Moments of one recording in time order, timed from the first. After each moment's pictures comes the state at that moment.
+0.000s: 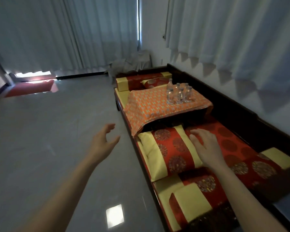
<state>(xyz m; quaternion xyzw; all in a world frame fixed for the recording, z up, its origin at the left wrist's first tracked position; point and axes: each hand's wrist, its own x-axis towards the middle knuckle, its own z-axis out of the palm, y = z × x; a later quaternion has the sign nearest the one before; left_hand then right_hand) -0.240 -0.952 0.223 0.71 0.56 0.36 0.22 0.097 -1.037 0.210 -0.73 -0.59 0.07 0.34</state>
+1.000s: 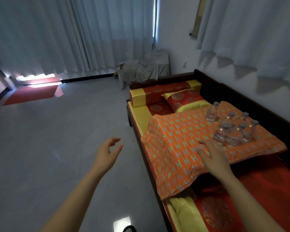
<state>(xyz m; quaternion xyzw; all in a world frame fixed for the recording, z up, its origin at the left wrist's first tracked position) -0.318 -0.440 0.167 0.63 0.62 0.35 0.31 0.033 -0.502 0.153 -0.73 -0.60 0.11 0.31</state>
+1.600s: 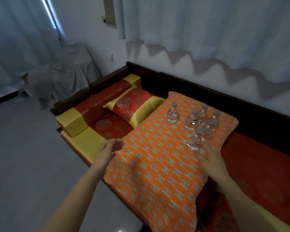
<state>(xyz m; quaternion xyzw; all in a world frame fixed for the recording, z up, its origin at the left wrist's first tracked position) -0.150 -0.101 0.150 0.60 0.47 0.23 0.61 0.099 -0.336 0.124 -0.86 -0.37 0.06 0.35</state>
